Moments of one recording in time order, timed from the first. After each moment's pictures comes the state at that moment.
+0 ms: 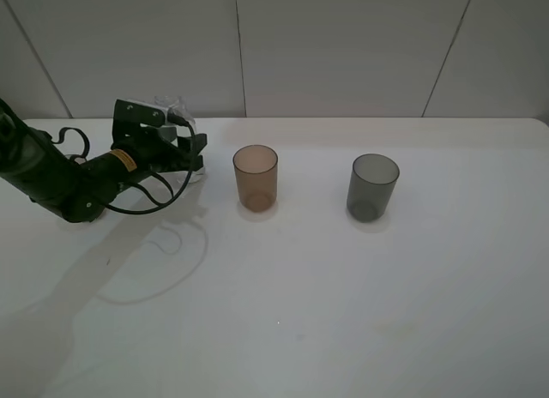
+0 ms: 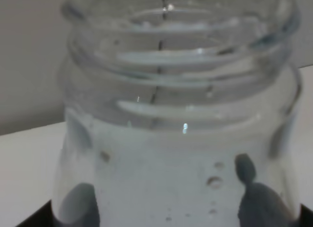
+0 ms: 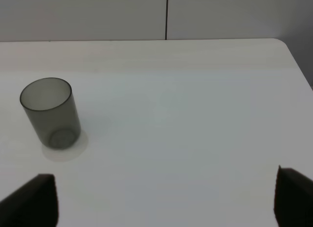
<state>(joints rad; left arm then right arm) -0.21 2.24 -0.84 0.28 -1.19 -0.13 -0.11 0.00 -0.52 0.00 1.06 -0.03</state>
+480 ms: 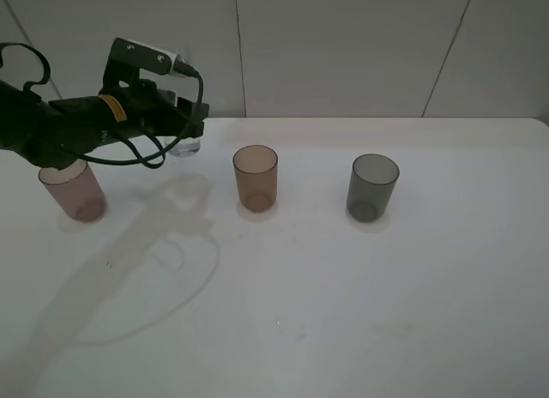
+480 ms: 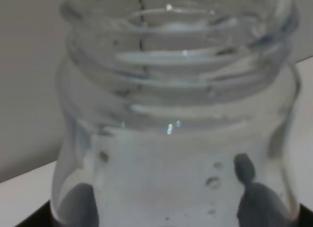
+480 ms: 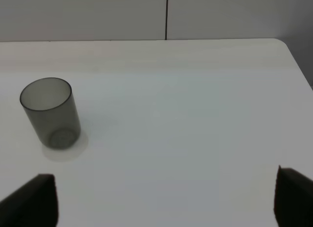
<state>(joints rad) -0.28 1.91 -0.83 0.32 -0.74 -0.13 -0.11 0.00 -0.52 0.00 1.06 -0.03</state>
